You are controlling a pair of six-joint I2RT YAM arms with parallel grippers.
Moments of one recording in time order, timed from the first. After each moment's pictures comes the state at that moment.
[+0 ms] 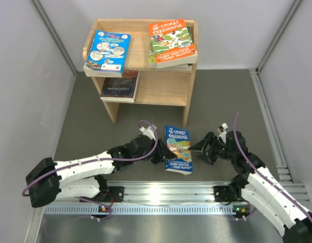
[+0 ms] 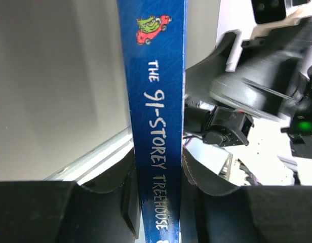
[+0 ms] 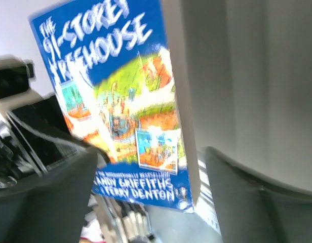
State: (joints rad) left arm -1.05 1.11 0.53 0.11 0.08 -1.30; right arm 0.42 0.59 0.31 -0.28 -0.49 1.15
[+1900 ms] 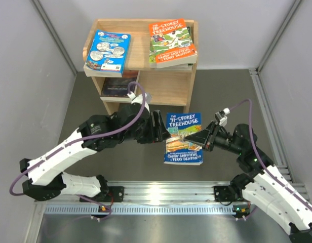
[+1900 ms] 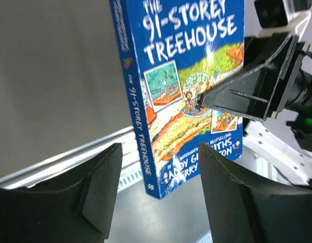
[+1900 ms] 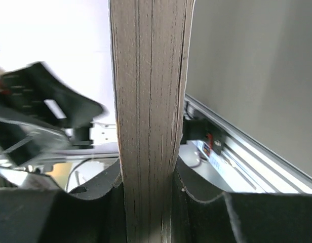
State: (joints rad) left arm -1.11 1.21 1.56 -1.03 -0.18 -1.01; right arm 0.55 0.58 0.55 -0.11 -0.53 1.32
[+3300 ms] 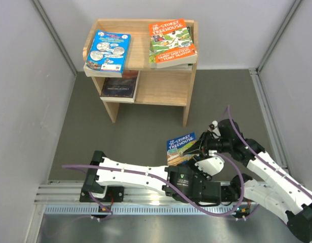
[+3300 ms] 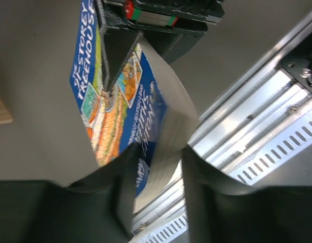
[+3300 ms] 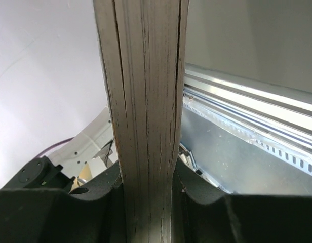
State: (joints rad) left arm -1.72 1.82 1.86 -1.29 -0.75 -0.68; right arm 0.55 0.80 0.63 -0.57 -0.64 1.34
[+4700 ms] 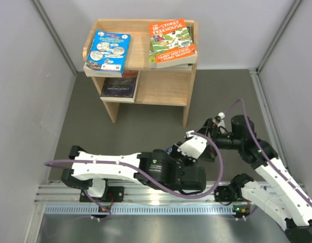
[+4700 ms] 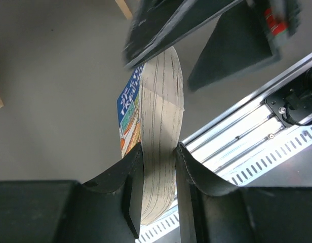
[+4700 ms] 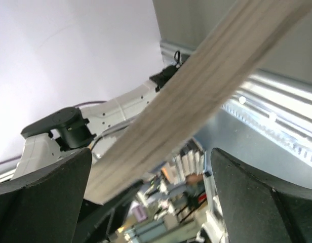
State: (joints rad) left arm -1.68 1.67 1.89 -1.36 -0.82 -0.84; right arm 0.50 0.69 0.71 -0.53 -0.75 1.36
